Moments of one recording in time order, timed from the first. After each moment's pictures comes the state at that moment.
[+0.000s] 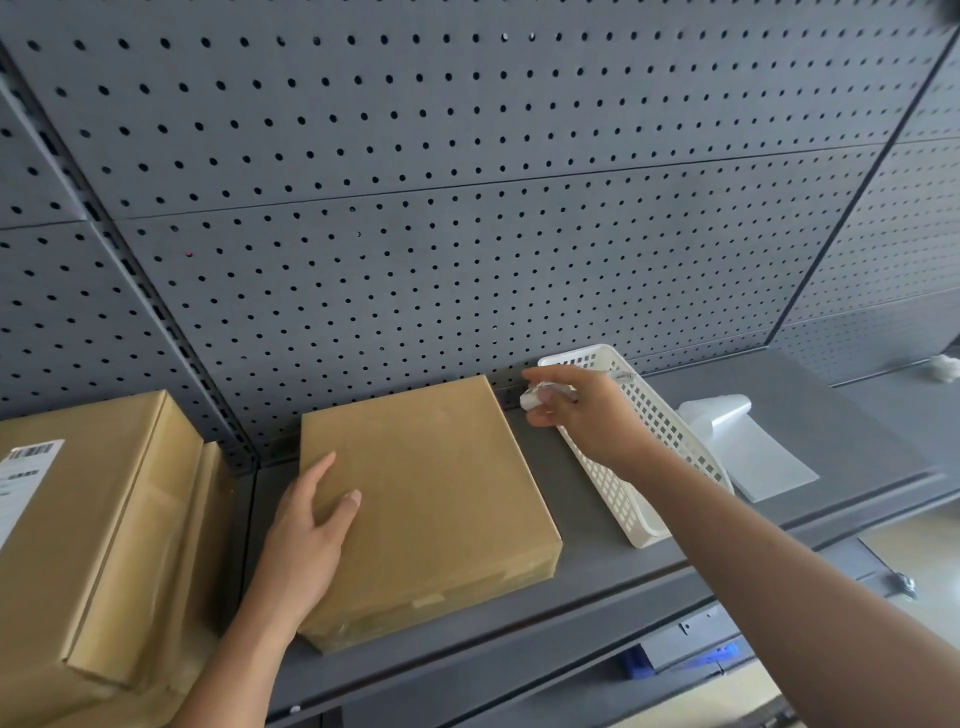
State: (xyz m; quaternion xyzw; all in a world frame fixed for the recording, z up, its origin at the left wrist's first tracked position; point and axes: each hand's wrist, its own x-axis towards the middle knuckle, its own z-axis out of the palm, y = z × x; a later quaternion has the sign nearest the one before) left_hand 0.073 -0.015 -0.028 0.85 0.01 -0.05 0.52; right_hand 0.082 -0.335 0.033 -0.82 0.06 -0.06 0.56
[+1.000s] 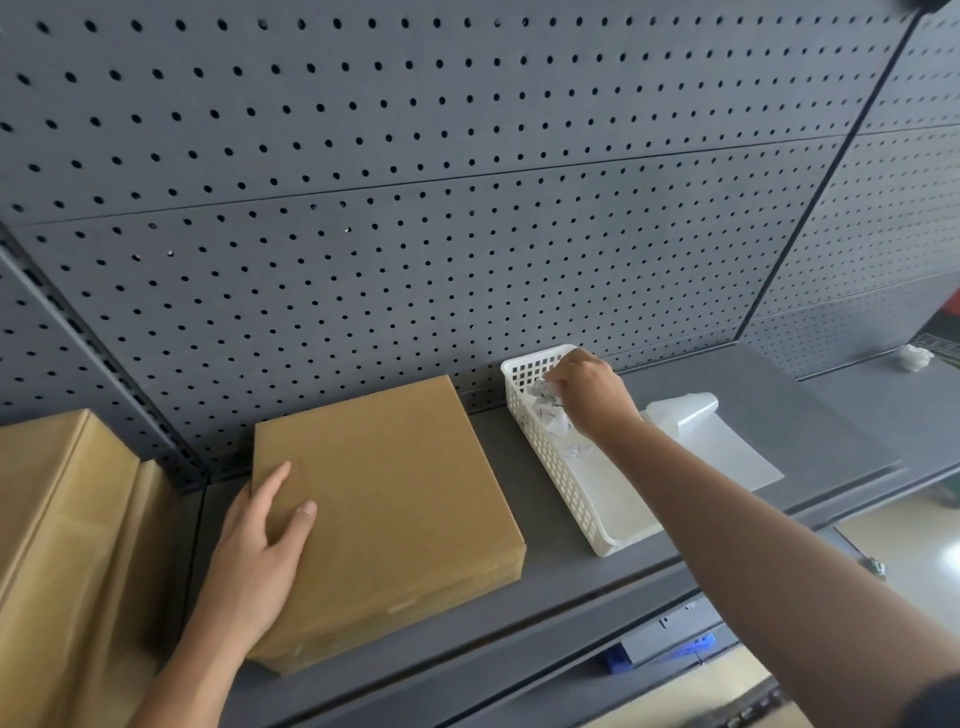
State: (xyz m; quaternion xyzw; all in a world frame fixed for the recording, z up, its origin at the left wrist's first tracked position) left_hand 0.080 -0.027 -0.030 0.89 0.03 -0.06 0.44; right_hand 0.138 -0.420 -0.013 -0.98 0.09 -0.12 0.15
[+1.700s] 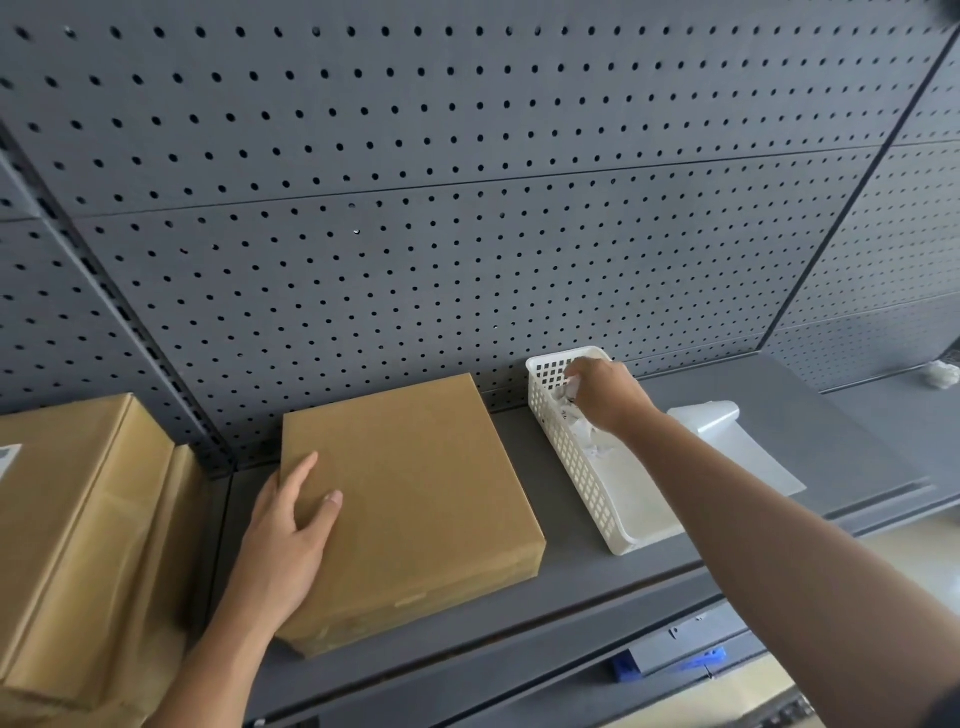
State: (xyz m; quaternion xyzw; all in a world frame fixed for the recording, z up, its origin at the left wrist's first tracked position) left_hand 0.080 -0.024 -0.032 0.89 0.03 -0.05 0.45; right_hand 0.145 -0.412 0.002 -0.97 0.15 -0.04 0.19
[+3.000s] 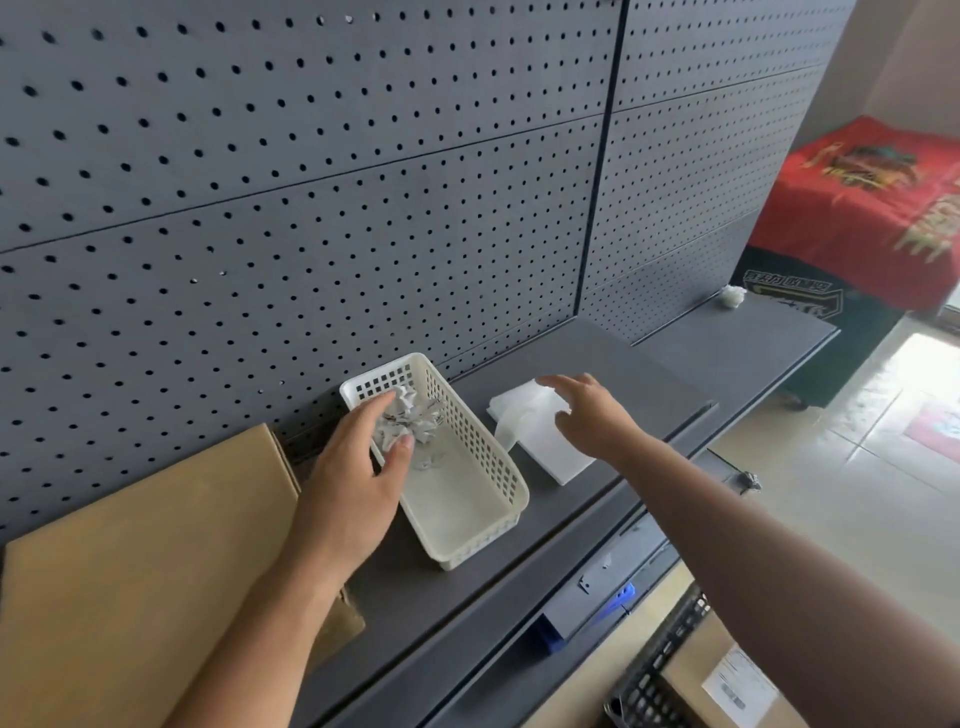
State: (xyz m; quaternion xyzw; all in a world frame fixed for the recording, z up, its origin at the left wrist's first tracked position) left_hand 0.069 -0.282 0.033 0.87 -0.28 -0.02 0.40; right_hand 0.022 -0.584 -0.034 -0.94 0.25 -0.04 0.24
